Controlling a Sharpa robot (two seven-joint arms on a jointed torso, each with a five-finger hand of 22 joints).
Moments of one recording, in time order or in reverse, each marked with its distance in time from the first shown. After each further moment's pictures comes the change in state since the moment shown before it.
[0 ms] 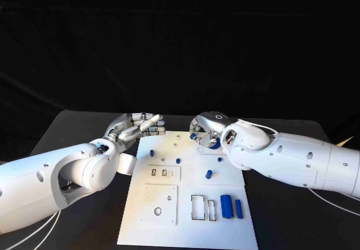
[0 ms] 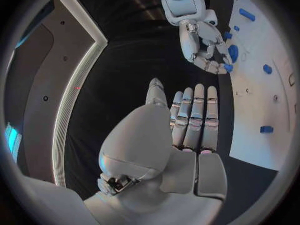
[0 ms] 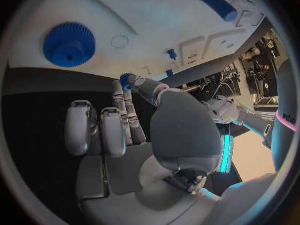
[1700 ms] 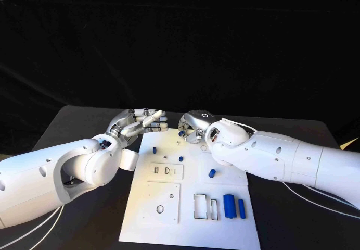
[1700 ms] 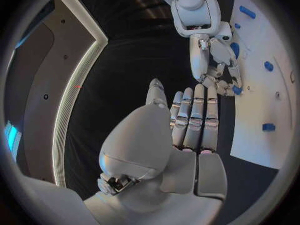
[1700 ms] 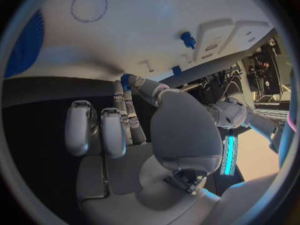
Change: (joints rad) left arm 0.019 0.011 0.000 -0.002 0.000 0.001 -0.003; left_hand 0.000 0.008 -0.003 -0.003 0.000 0.000 0.000 -0.004 0.002 -0.004 0.004 0.000 0.000 -0.004 -0.004 -0.004 0.002 0.000 0.000 0.000 0.000 -0.001; right arm -0.020 0.182 -0.001 -0.197 0.042 -0.028 0.023; right_hand -0.008 -0.009 0.005 0.006 -0.019 -0.009 0.008 -0.001 0.020 0.000 0.000 -0.012 -0.002 0.000 0.000 0.004 -0.008 0.000 0.000 0.000 0.005 -0.003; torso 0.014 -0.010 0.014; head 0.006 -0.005
